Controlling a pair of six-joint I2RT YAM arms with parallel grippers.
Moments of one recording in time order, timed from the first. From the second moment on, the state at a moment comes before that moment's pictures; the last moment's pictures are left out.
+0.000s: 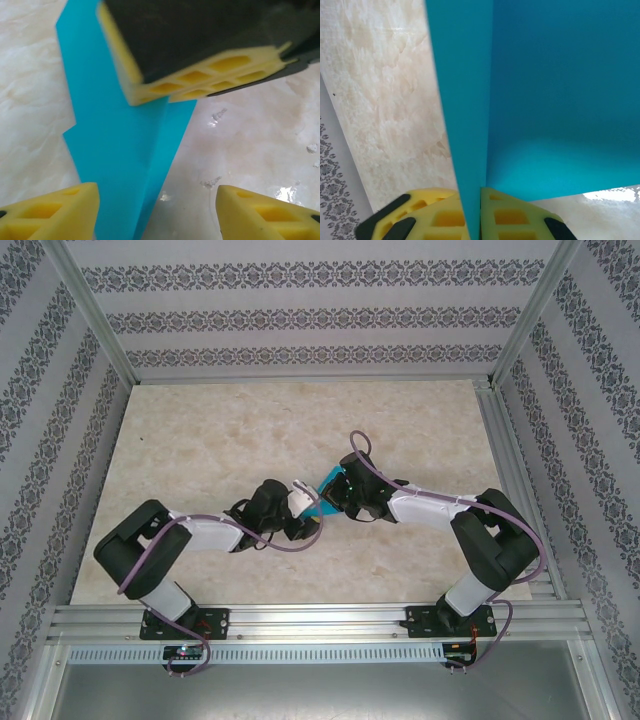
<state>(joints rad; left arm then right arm) -0.73 1.61 0.57 0.40 0.21 0.13 0.67 1.62 0.83 -0.03 -0.21 1.24</state>
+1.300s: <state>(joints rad) -0.75 1.73 0.66 0.45 0.23 0.01 0.53 1.44 0.66 0.05 -0.31 0.98</state>
